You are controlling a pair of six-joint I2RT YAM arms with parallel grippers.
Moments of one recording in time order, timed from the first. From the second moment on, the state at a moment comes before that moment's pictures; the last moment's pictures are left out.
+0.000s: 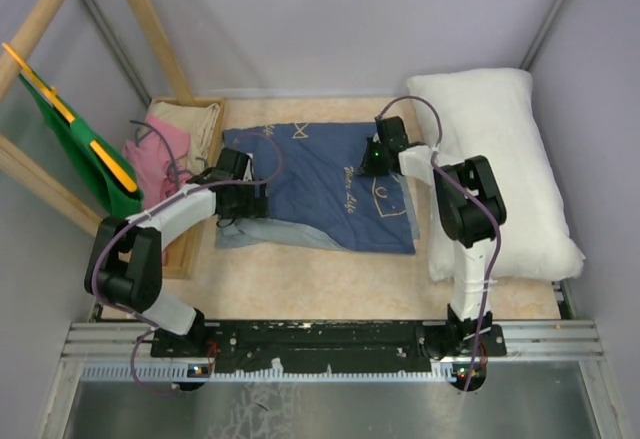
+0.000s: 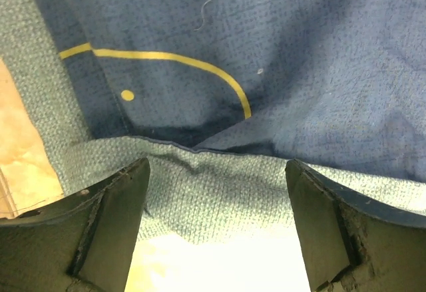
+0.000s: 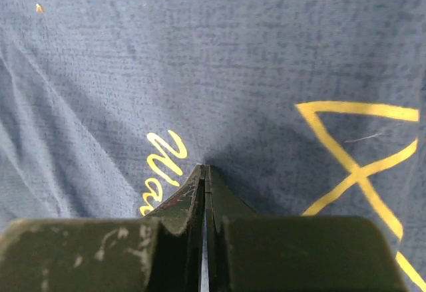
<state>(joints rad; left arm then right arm) -0.34 1.56 0.94 -0.42 -0.04 -0.30 0.33 2.06 1.37 -0.14 -0.22 0.52</state>
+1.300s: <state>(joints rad) -0.36 1.46 0.73 -0.04 0.05 -0.49 0.76 2.21 1.36 0.22 -0.38 0.80</state>
